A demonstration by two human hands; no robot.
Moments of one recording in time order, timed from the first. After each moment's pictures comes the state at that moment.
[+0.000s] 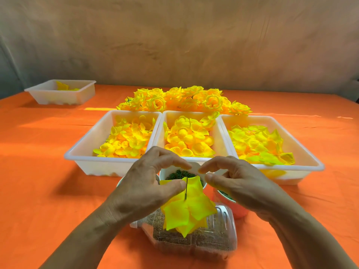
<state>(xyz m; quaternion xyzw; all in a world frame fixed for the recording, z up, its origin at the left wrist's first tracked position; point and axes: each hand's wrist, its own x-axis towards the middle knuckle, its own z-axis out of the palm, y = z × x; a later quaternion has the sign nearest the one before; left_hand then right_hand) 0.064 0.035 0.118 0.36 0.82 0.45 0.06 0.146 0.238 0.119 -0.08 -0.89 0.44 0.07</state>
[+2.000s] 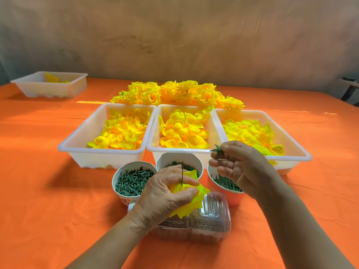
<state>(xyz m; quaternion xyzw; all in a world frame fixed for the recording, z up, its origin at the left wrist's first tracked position) 0.072 0.064 0.042 0.34 0.73 0.59 0.08 0.135 0.258 0.101 -0.17 -0.57 0.79 0.13</state>
